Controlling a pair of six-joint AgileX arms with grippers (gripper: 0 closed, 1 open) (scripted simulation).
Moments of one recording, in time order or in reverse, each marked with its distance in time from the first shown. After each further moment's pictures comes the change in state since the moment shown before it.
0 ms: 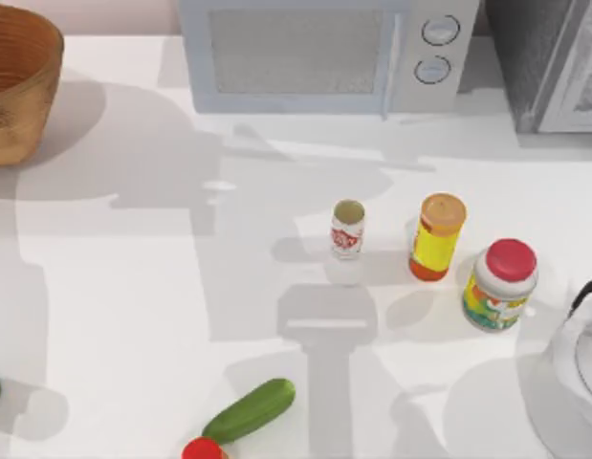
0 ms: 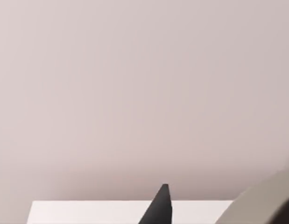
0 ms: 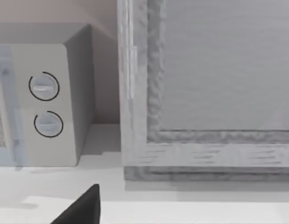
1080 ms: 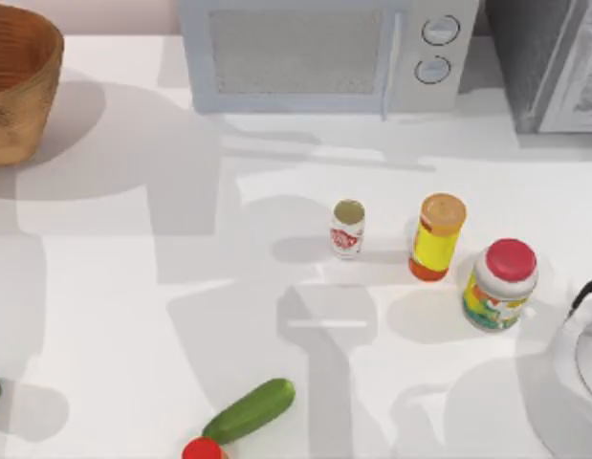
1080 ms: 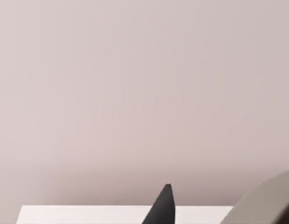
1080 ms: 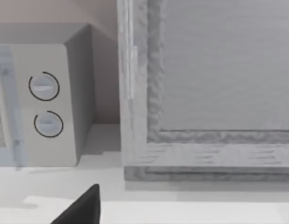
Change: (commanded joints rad) left arm -0.030 0.170 0.015 0.157 -0.026 -0.009; right arm 0.000 0.000 0.000 0.000 0.000 0.000
